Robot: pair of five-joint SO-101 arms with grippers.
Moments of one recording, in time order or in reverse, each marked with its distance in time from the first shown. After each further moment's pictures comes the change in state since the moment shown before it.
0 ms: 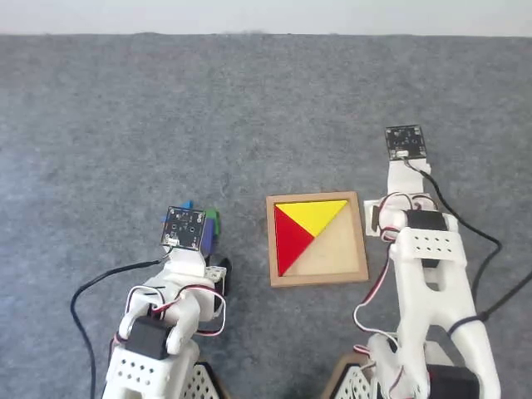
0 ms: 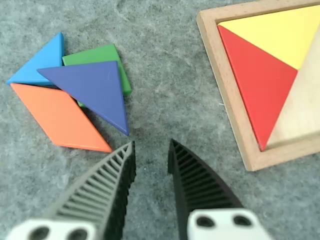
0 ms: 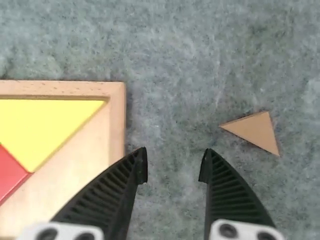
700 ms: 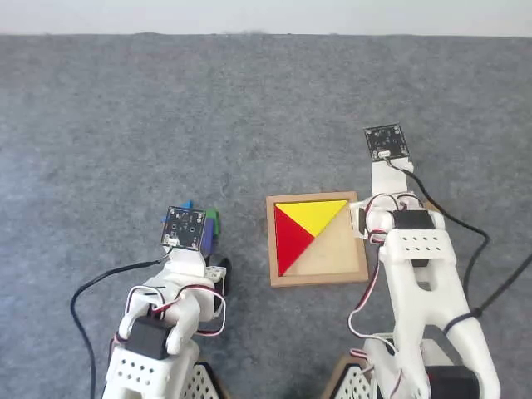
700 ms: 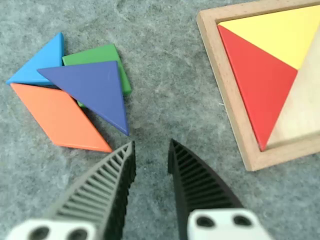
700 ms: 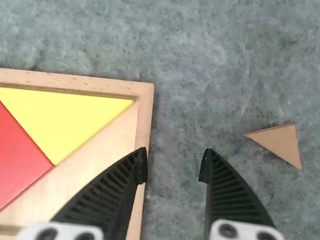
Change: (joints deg) left arm 0.0 0.0 0.0 0.0 0.0; right arm -5.3 0.0 0.0 0.3 0.0
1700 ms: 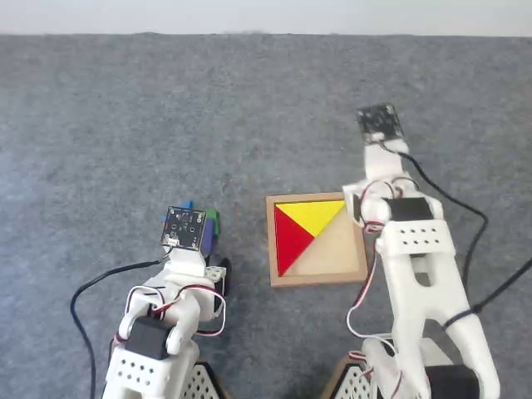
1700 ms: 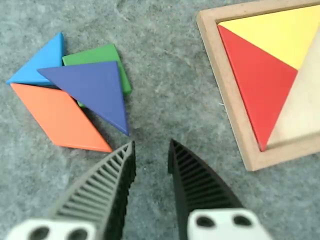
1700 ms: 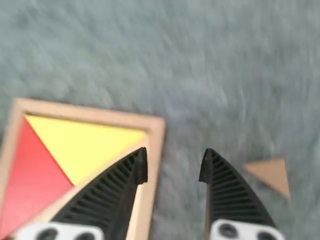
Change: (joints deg) left arm 0.0 0.0 0.0 0.0 0.0; right arm -2.5 0.0 -7.2 2.4 0.0
